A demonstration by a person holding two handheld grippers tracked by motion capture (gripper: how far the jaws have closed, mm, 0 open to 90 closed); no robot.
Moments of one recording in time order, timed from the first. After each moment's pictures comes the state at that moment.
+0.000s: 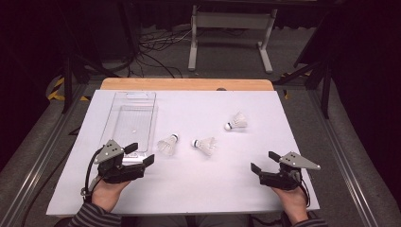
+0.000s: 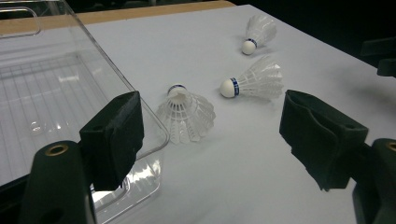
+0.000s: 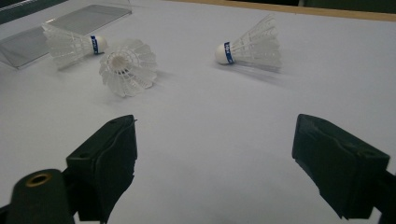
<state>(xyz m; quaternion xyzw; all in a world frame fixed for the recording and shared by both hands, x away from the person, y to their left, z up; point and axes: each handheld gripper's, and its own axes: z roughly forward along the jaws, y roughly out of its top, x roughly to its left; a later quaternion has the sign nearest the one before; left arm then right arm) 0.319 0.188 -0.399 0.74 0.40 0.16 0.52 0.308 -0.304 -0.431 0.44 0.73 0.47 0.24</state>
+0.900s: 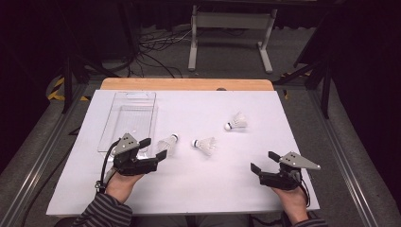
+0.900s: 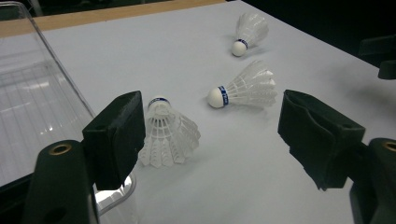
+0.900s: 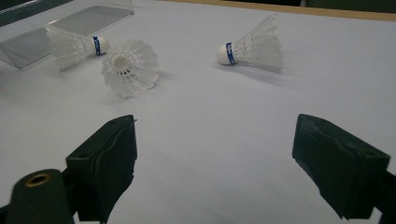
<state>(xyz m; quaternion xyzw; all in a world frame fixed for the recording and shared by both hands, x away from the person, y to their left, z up) 0.338 0.158 -0.399 0.75 0.38 0.14 0.51 0.308 -0.304 -0.431 0.44 0.73 0.47 0.24</state>
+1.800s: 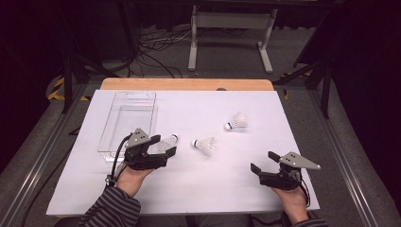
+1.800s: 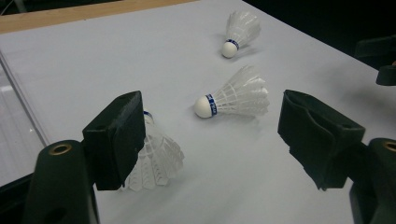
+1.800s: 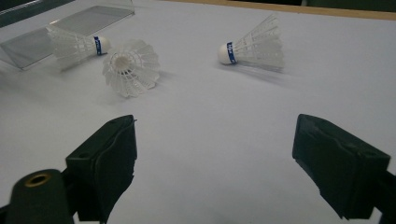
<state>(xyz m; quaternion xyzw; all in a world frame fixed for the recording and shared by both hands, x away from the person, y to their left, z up) 0.354 0.133 -0.397 0.76 0.38 0.13 0.51 0.308 -0.304 -0.431 0.44 0.73 0.47 0.23</state>
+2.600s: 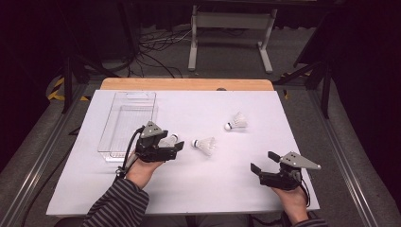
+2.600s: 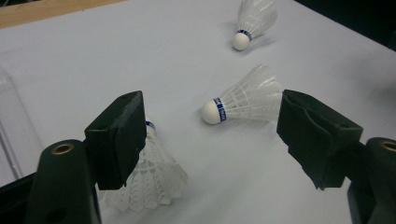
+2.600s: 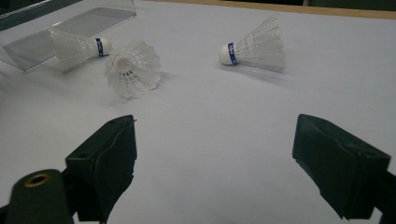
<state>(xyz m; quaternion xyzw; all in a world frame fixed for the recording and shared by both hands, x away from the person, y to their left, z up) 0.377 0.109 -0.391 0.79 0.39 0.14 0.46 0.308 -0.304 -0.431 0.44 0.73 0.47 0.23</state>
